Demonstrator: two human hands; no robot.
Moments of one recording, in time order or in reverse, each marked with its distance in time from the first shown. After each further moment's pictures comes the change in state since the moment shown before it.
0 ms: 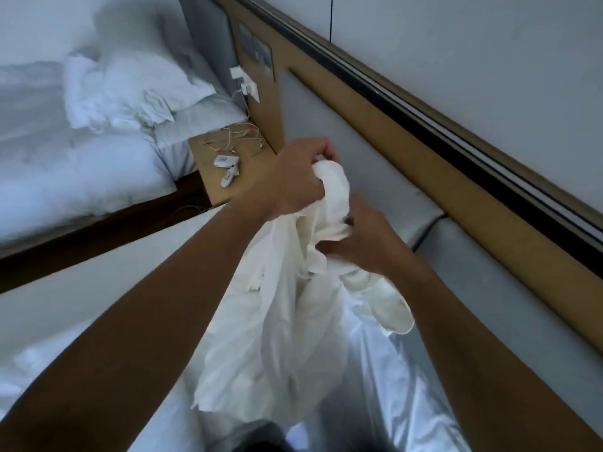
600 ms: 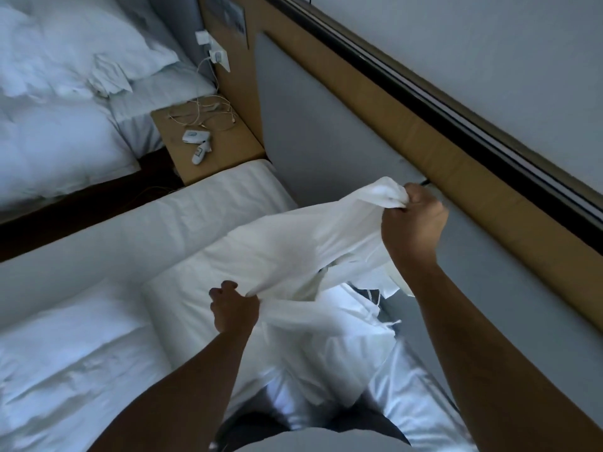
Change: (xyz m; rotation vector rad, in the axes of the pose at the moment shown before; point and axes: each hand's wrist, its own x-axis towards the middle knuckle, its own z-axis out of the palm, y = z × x) left_hand -0.208 -0.217 0.139 0.176 0.297 -1.074; right_hand -0.055 0.017 -0.007 -0.061 0.823 0.089
